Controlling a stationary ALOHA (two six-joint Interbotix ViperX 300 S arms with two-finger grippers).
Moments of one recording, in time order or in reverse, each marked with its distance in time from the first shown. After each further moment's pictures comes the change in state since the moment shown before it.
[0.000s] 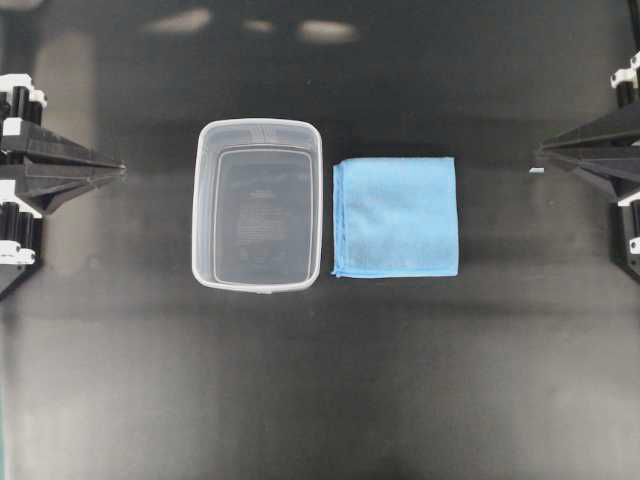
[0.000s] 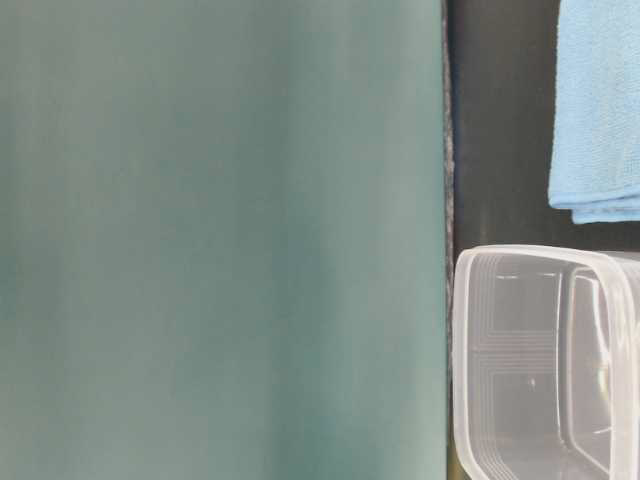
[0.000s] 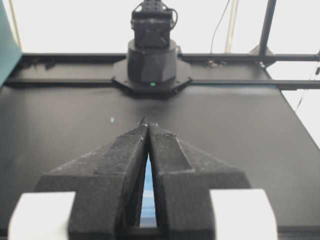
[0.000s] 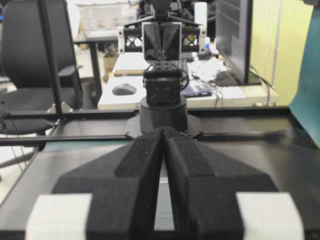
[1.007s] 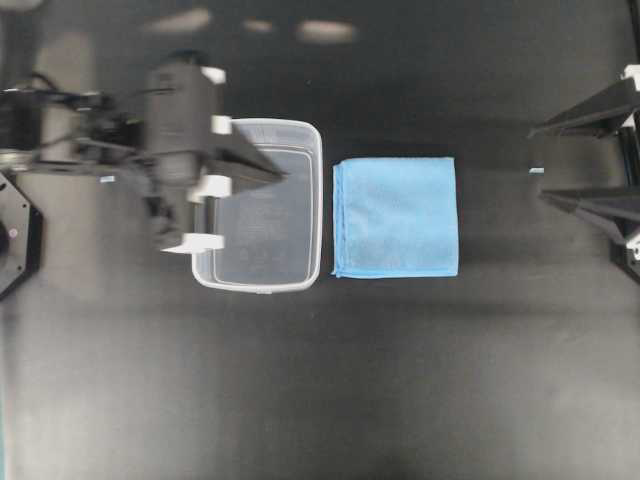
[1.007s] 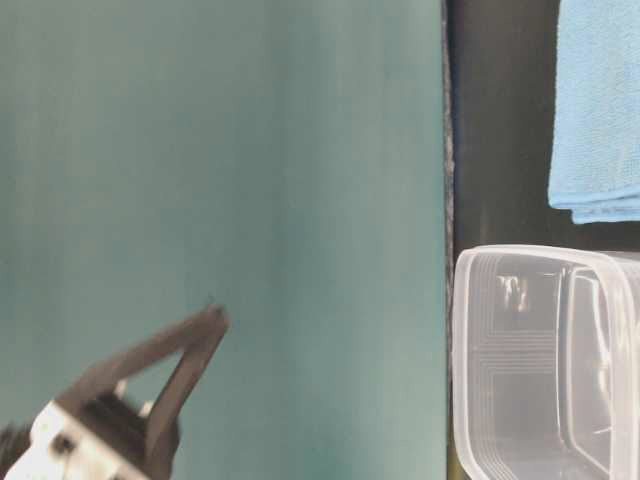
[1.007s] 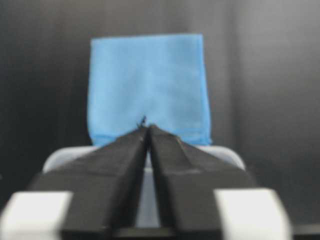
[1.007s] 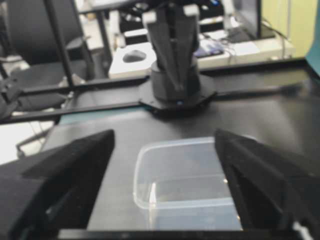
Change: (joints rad) left arm 0.031 0.703 -0.684 0.040 0.664 0.044; right arm 0.008 -0.041 0.008 0.003 0.137 0.098
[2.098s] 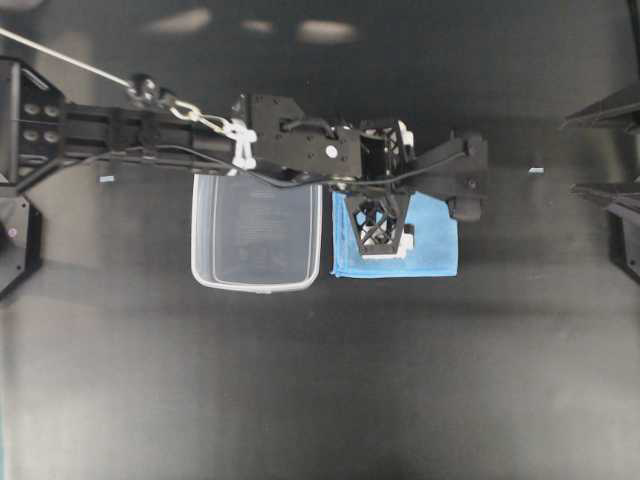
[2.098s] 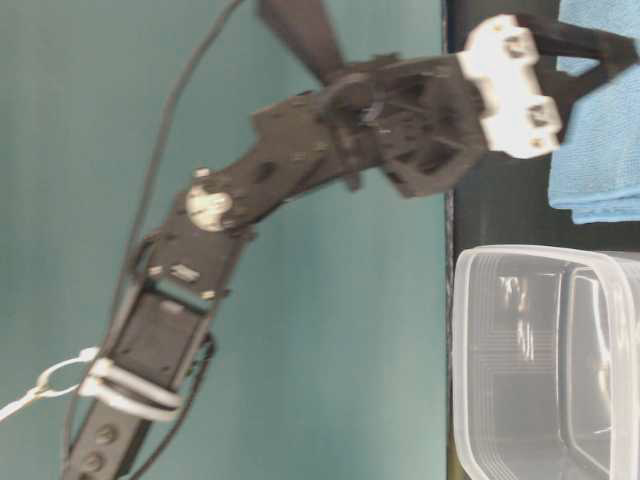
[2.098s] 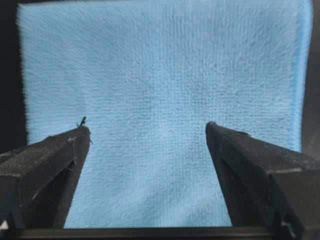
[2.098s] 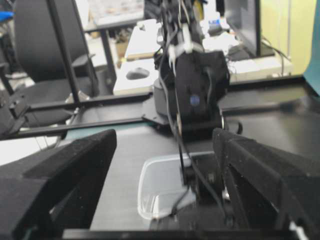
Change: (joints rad) left arm 0.018 0.845 -0.644 0.000 0.310 0.043; right arm 0.000 -0.121 0.006 0.000 0.060 0.002
